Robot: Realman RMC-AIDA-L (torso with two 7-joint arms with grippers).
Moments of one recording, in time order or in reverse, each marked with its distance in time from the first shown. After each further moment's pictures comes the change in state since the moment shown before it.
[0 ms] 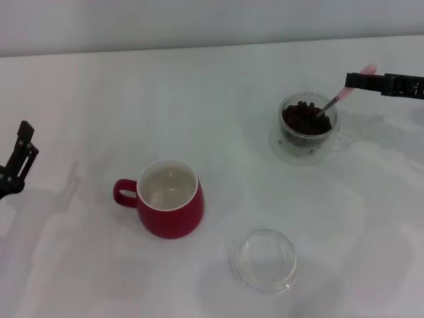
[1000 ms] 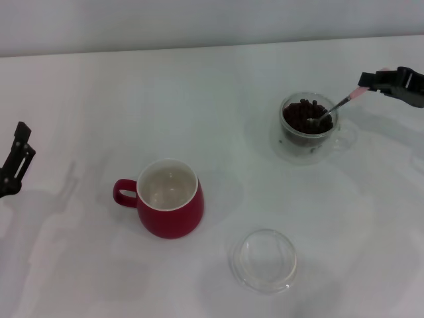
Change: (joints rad) left arm 0.003 0.003 0.000 -0.007 0.000 0.006 0.000; right arm -0.002 -0.004 0.020 0.068 0.005 0.104 0.237
